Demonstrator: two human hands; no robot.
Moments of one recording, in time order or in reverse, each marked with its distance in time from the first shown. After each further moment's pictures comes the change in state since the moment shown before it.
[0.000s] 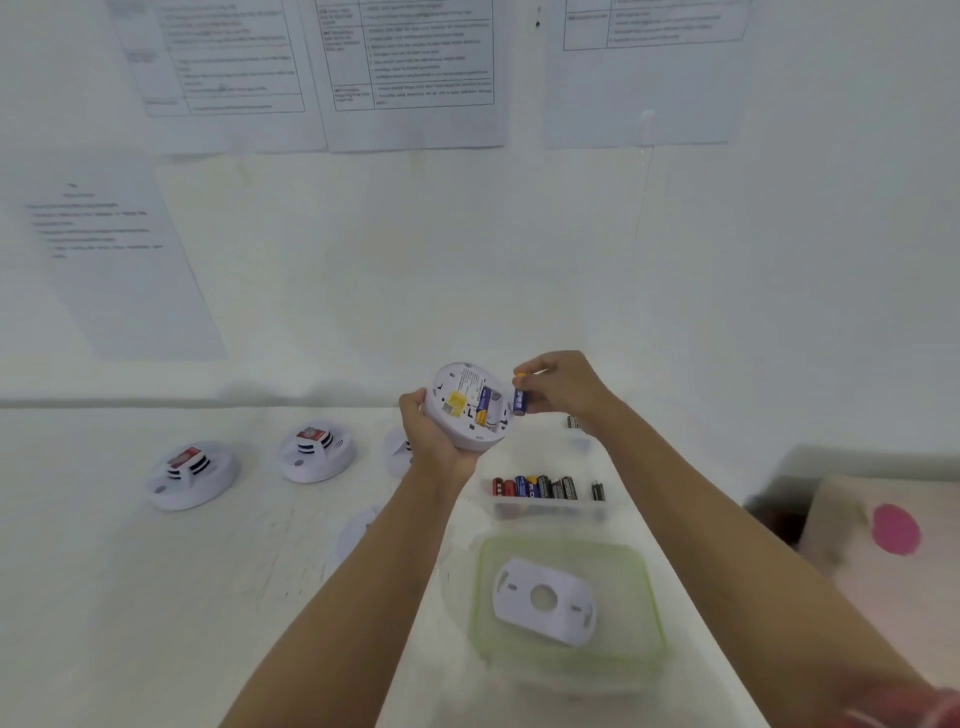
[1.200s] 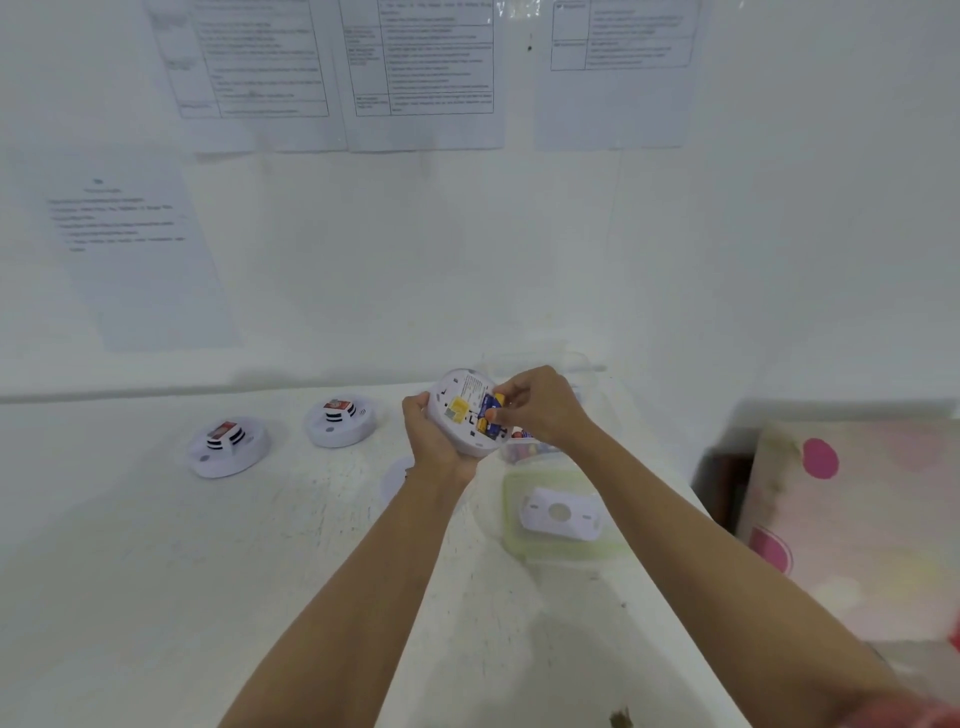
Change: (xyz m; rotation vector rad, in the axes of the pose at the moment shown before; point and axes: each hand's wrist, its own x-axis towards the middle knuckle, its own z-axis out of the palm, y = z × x) left_hand -0.089 0.019 -0.024 0.082 -0.048 -0.093; right_hand -0.105 -0.004 0.067 -0.402 0.097 -0.157
